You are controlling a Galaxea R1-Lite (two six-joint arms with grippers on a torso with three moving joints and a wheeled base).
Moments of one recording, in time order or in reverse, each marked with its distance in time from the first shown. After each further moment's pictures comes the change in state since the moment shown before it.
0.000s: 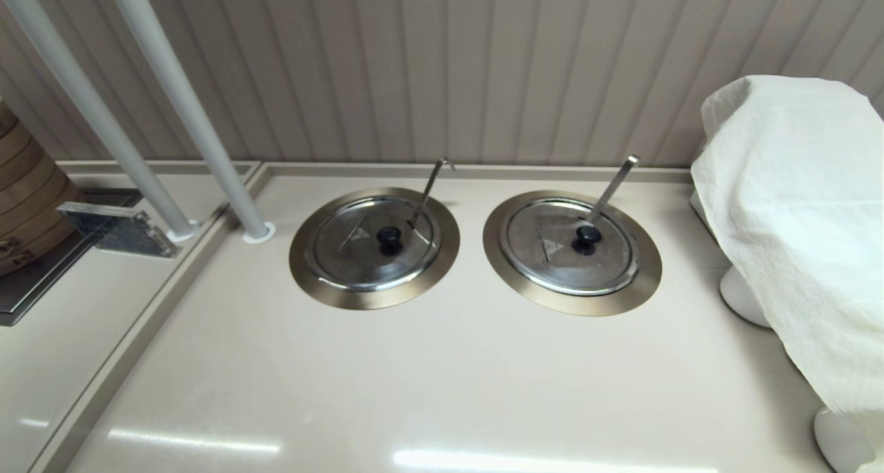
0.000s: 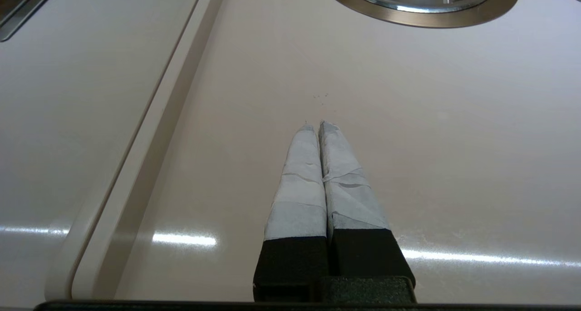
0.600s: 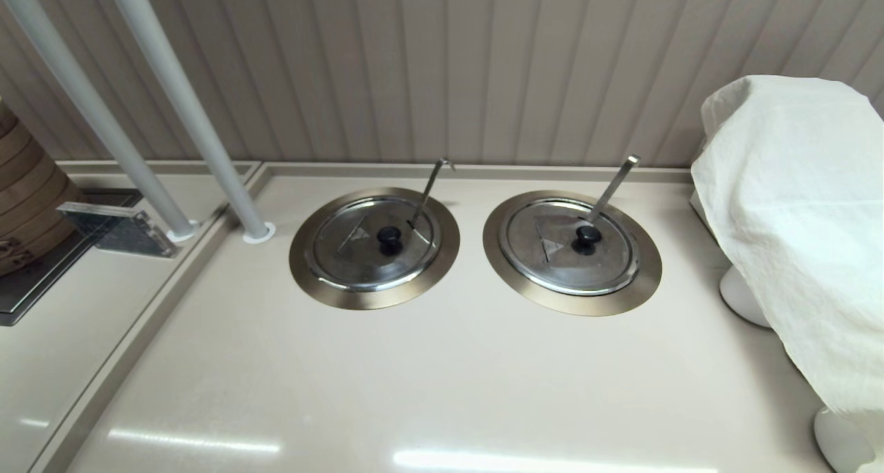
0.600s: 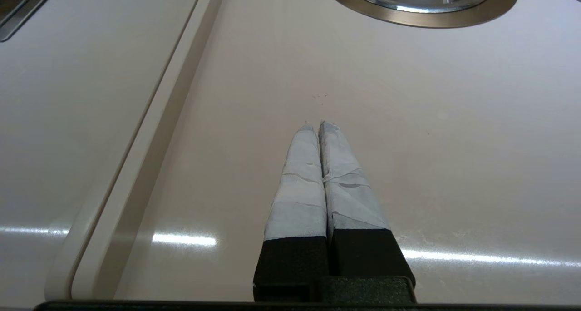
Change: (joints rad) left arm 0.000 0.000 0.000 0.000 0.000 0.000; right arm 0.000 0.000 0.000 0.000 0.000 0.001
